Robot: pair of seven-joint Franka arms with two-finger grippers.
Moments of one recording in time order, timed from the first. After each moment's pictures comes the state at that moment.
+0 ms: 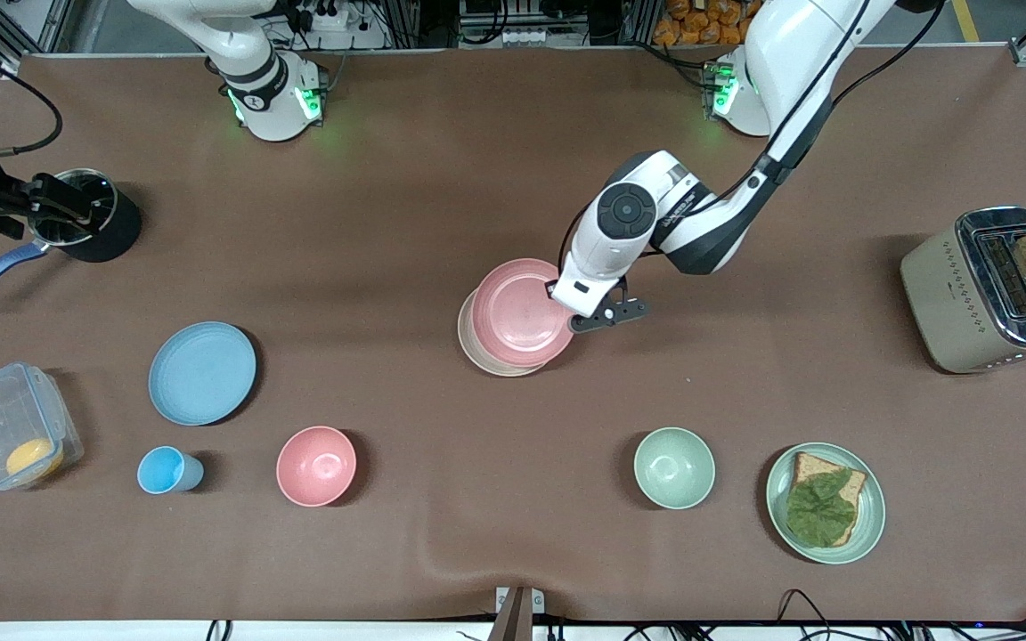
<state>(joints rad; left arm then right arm) -0.22 0.55 -0.54 -1.85 0.18 2.33 -1.07 0.00 -0.05 -0.04 -1.66 0.01 1.56 -0.08</state>
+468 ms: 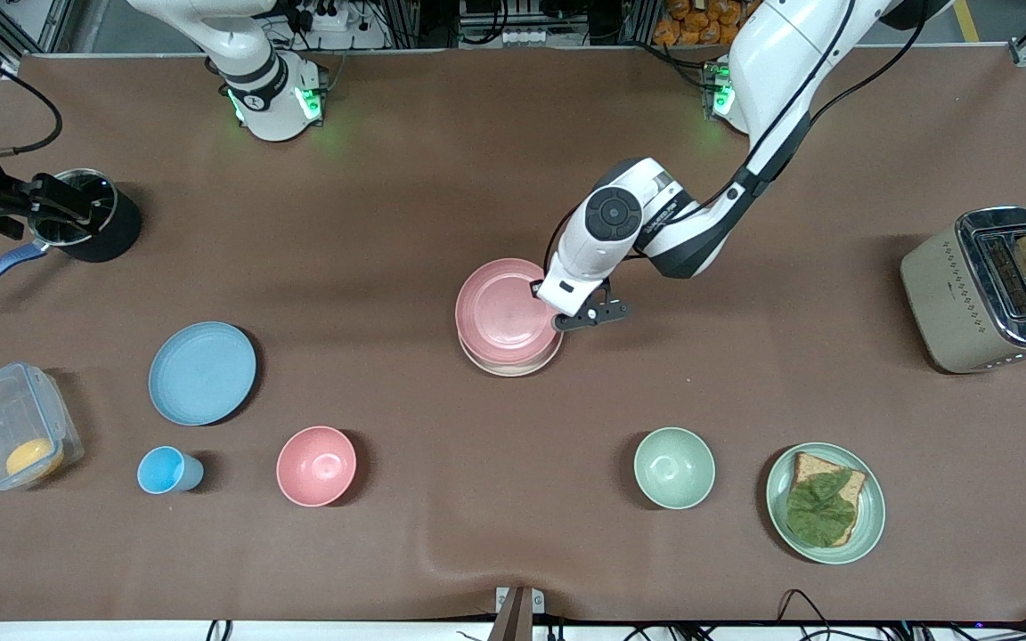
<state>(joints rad) -0.24 0.61 -0.54 -1.85 0.19 2.40 -1.07 0.00 -0.05 -0.04 -1.66 0.01 1.56 -0.08</state>
